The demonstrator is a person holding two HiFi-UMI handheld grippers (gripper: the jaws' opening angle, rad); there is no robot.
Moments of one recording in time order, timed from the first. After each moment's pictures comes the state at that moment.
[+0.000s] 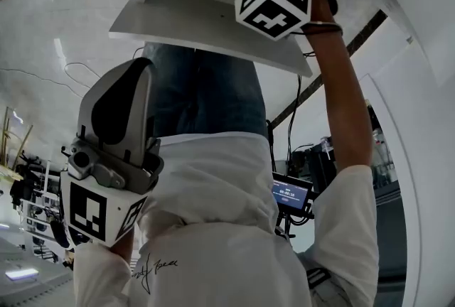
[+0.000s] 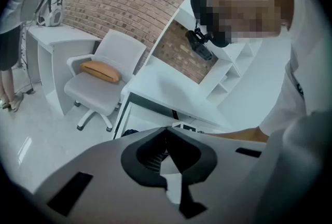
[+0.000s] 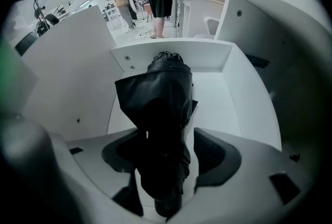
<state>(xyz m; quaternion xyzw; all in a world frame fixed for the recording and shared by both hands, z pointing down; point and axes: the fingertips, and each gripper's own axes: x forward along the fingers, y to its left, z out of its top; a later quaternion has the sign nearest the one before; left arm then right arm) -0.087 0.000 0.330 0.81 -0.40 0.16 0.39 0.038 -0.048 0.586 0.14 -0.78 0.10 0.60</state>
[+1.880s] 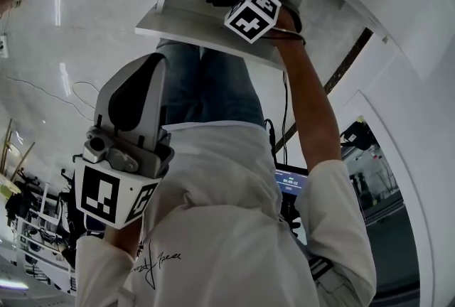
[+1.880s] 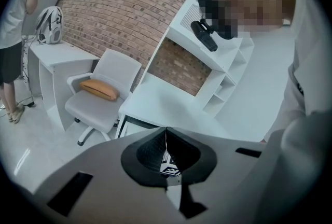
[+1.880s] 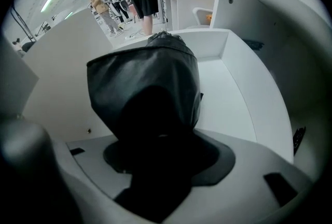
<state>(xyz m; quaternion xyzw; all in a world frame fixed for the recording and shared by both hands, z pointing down) -0.085 -0.001 0.266 0.83 -0.43 0.11 0.33 0.042 -0.021 0.600 0.18 -0.76 0.17 0.60</state>
